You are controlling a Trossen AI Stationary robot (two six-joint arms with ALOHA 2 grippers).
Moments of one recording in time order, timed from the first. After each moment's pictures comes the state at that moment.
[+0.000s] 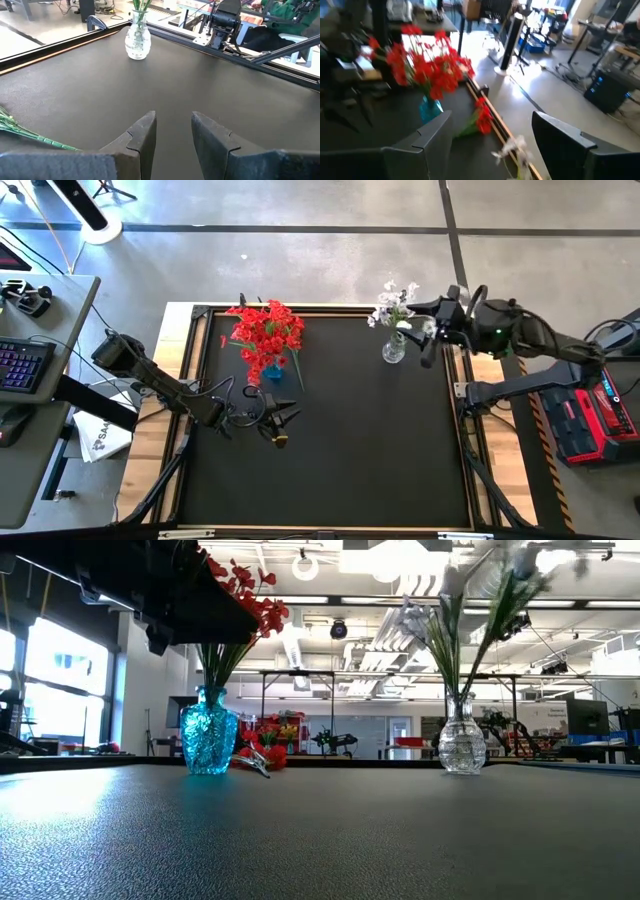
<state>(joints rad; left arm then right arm) -0.48 1.41 0.59 0.36 -0.87 -0.53 -0.05 0.94 1.31 -0.65 0.42 -0.09</state>
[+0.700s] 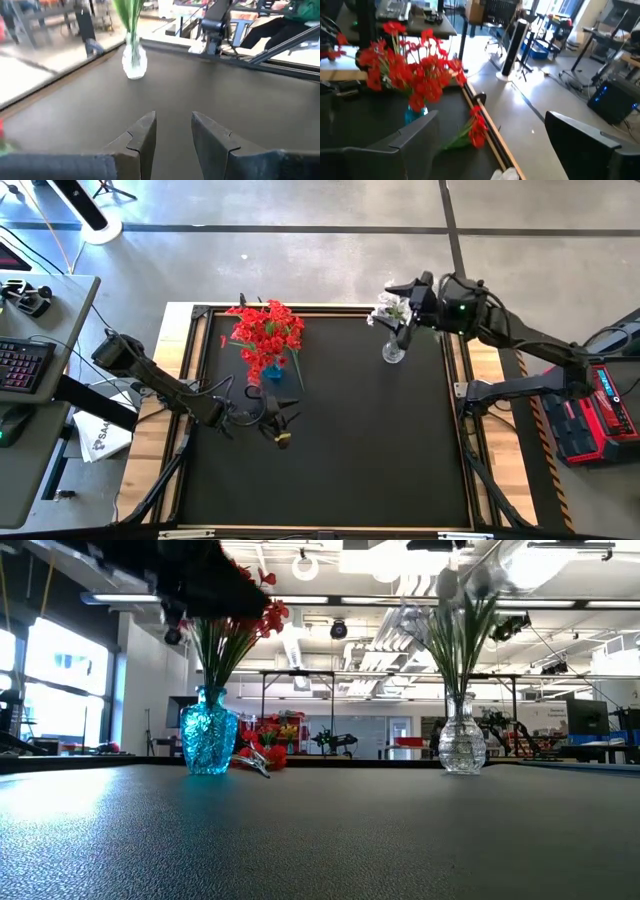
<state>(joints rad) -0.48 1.41 0.65 0.36 -0.88 -0.33 -0.33 1.05 1.23 -0.40 0.11 -0.21</state>
